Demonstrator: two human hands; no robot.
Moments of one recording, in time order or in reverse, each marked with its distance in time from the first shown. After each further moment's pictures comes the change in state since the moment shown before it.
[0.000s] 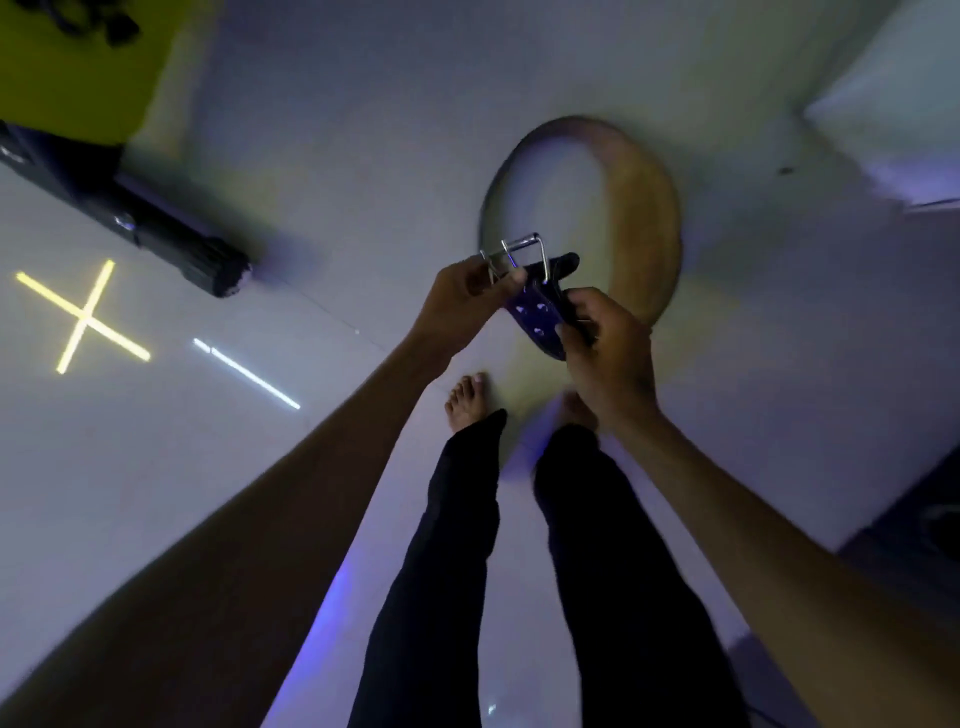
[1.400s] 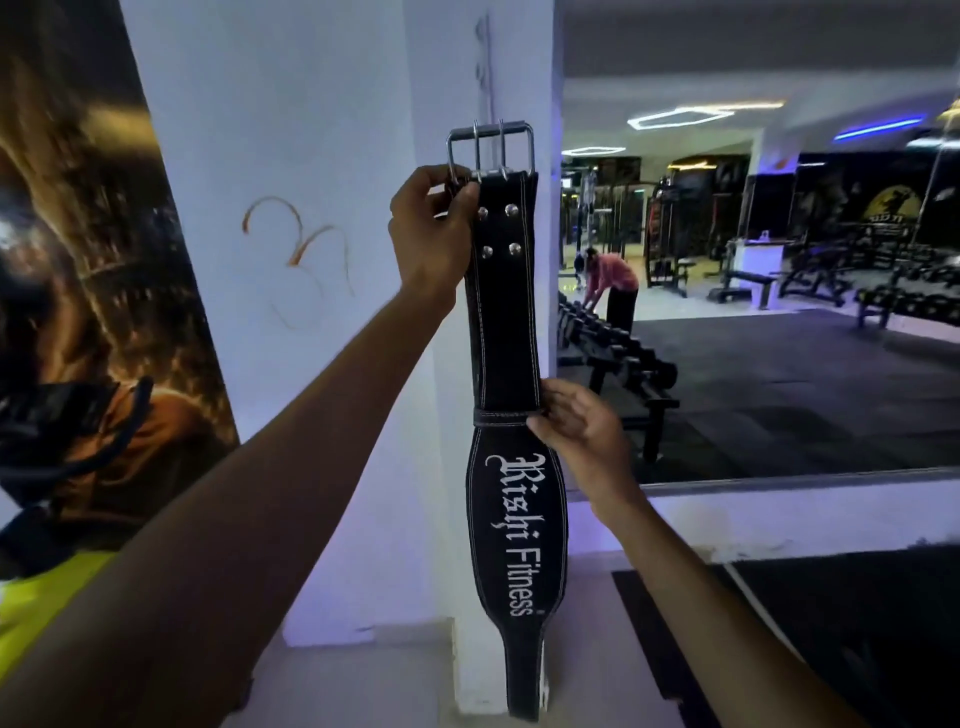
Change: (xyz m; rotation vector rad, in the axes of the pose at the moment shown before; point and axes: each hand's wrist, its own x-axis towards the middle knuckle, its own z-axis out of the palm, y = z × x) left_hand -0.760 0.689 0.245 -0.313 -0.164 1.596; right_hand -0.517 -0.345 -0.591 0.553 0.895 -0.864
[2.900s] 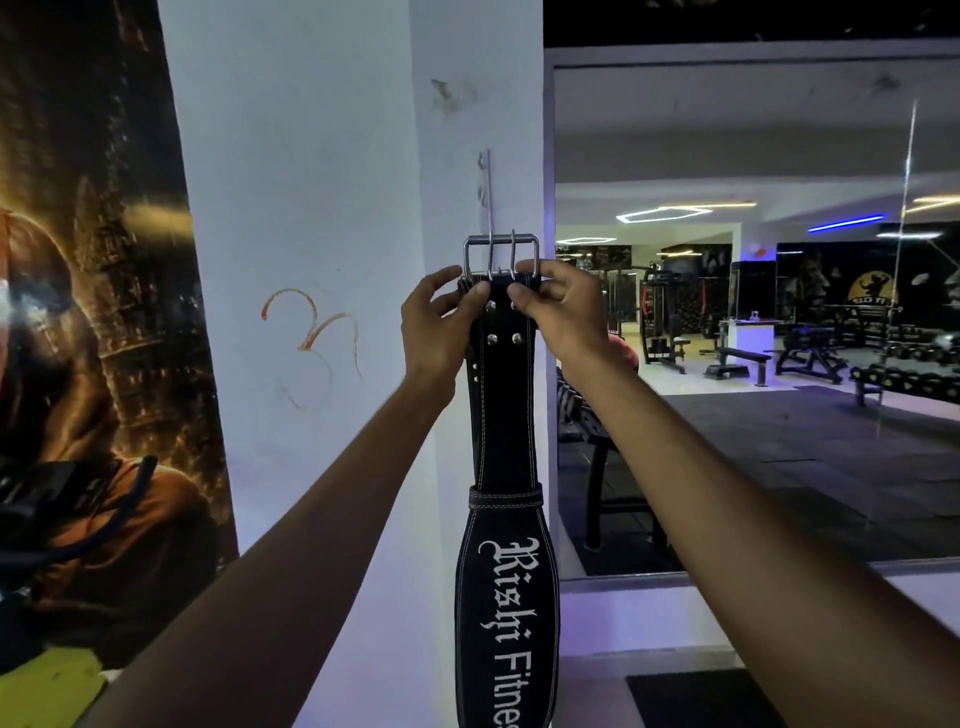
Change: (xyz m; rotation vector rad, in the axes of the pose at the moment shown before) left_hand 0.006 0.013 0.006 -0.206 -0.083 -0.103; right_hand 0.134 -0.181 0.029 -0.112 0.131 -0.259
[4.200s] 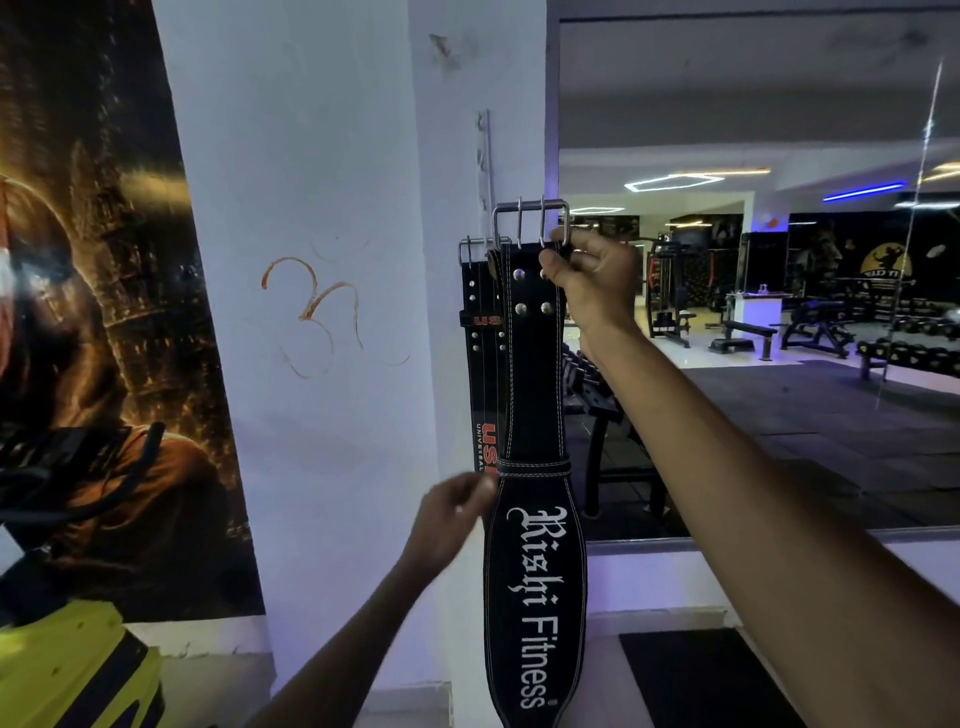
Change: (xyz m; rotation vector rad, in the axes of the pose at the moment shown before) left_hand -0.161 -0.142 -0.077 0.448 -0.338 -0.277; right_hand -0.009 -0.001 -0.029 0.042 0.148 0.017
